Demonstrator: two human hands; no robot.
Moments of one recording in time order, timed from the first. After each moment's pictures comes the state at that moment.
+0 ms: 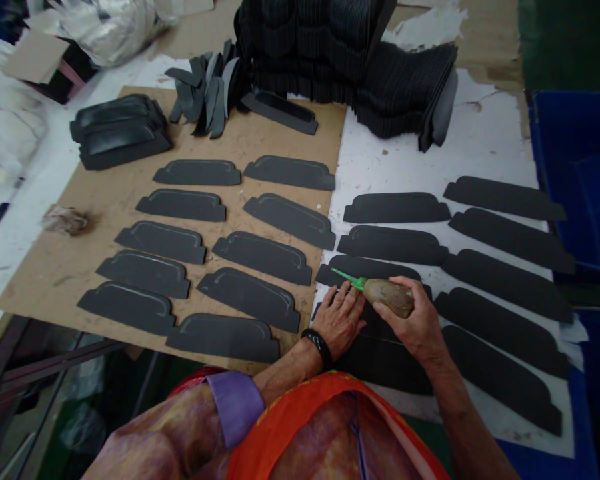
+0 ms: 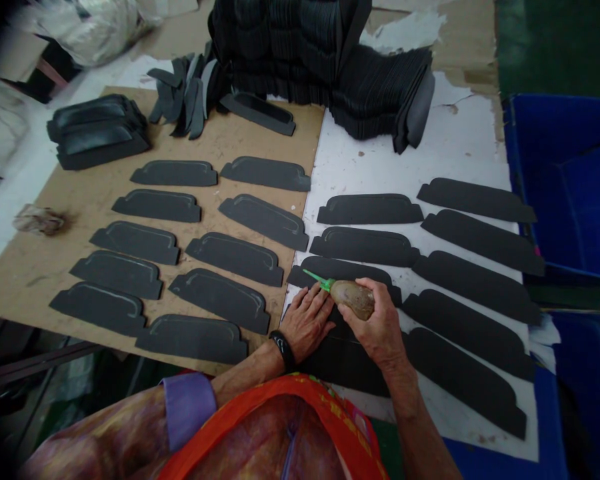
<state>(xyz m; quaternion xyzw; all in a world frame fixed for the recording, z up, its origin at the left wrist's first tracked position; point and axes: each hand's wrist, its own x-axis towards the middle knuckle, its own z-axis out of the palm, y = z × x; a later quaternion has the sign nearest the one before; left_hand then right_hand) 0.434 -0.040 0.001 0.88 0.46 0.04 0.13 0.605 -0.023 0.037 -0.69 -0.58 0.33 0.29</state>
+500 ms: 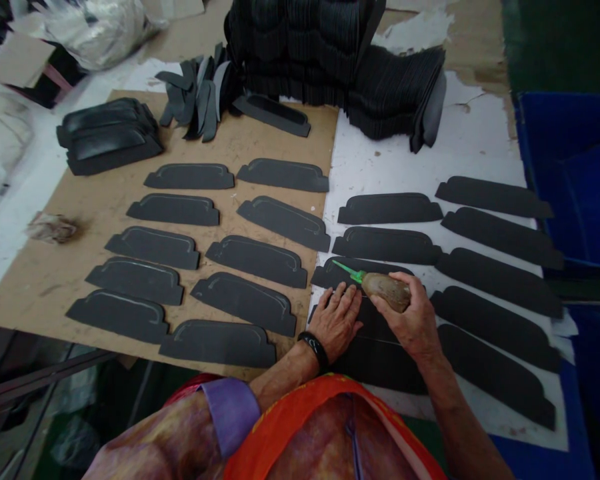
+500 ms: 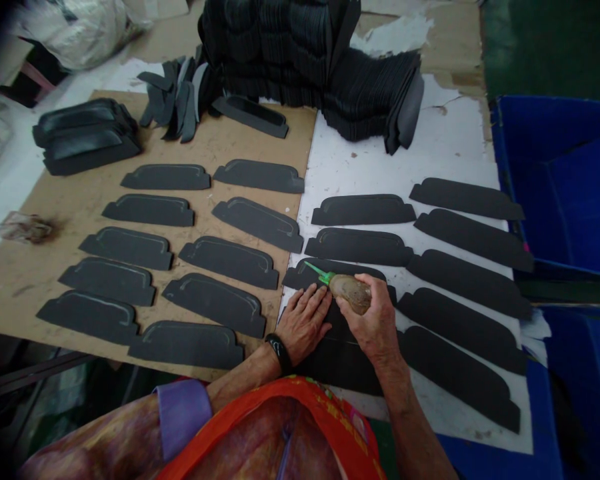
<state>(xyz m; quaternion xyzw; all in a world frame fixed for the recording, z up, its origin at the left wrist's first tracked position) 0.434 -0.038 0.003 0.88 0.46 0.04 0.13 0.601 -0.017 0.036 -0.71 -0.57 0.28 0.31</state>
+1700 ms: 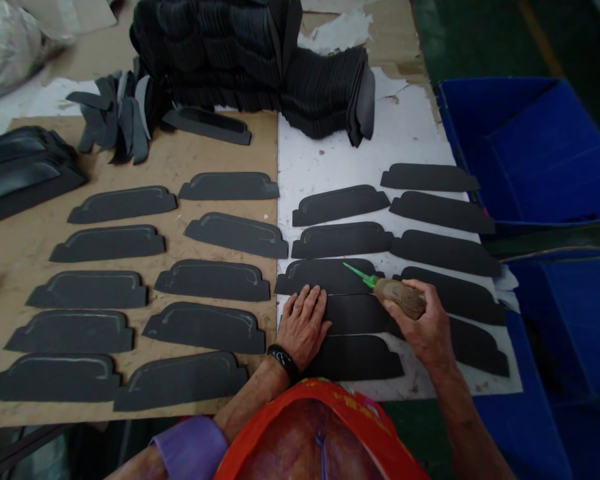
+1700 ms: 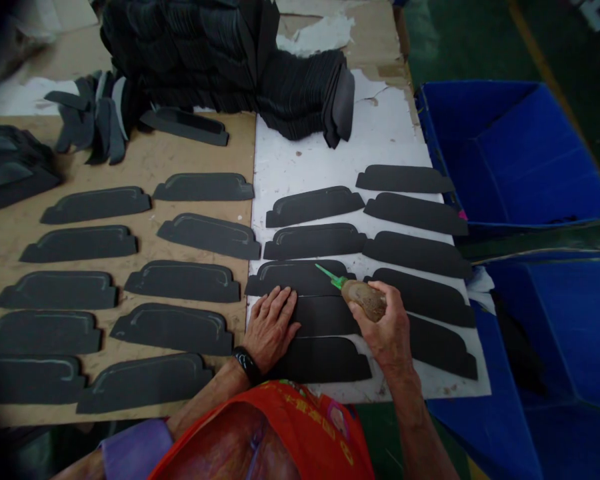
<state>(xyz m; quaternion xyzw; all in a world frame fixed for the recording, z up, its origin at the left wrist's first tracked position) 0.436 -0.033 0.001 0.88 0.47 0.04 0.12 0.664 -0.055 0.045 -0.81 -0.46 0.22 0.31</state>
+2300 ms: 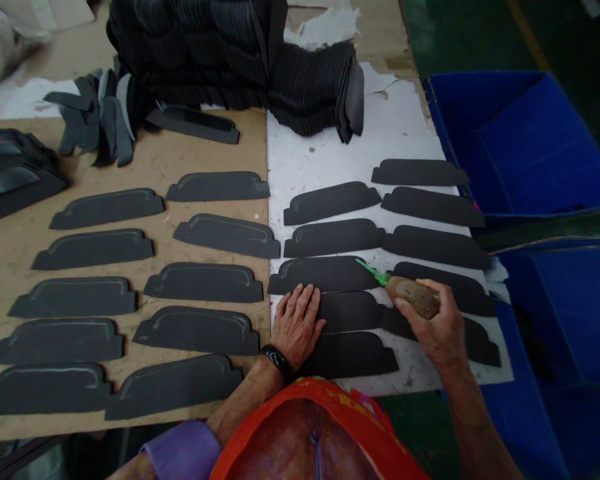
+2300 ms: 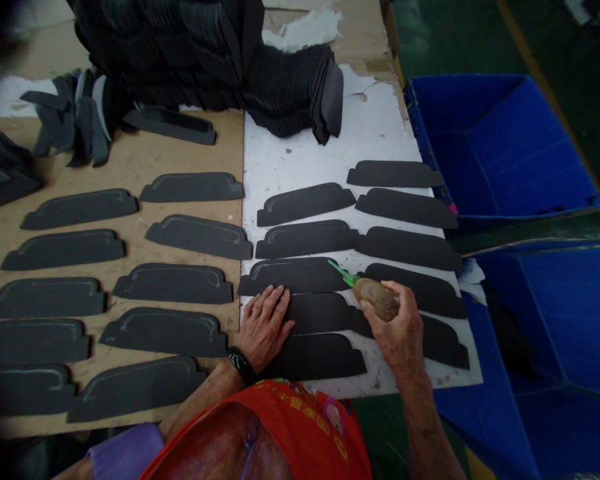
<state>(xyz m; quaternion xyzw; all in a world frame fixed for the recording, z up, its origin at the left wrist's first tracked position) 0.436 -0.032 0.001 0.88 0.47 0.05 0.11 0.684 -0.066 0.052 -0.84 -0.43 0.17 0.29</state>
